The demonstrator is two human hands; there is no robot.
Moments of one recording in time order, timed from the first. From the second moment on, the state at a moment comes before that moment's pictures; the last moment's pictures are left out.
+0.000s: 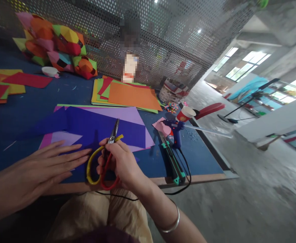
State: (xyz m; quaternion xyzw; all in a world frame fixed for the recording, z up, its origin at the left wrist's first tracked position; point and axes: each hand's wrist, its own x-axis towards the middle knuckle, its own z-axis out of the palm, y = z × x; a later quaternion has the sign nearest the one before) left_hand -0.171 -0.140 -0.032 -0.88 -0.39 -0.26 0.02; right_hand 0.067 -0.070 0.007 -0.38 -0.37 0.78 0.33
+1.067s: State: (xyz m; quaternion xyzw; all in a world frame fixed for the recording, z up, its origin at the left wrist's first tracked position) left_hand -0.179 -0.144 -0.050 -0.87 -0.43 -0.22 0.02; right_hand 0.127 -0.048 0.023 -0.49 -0.40 0.69 0.36
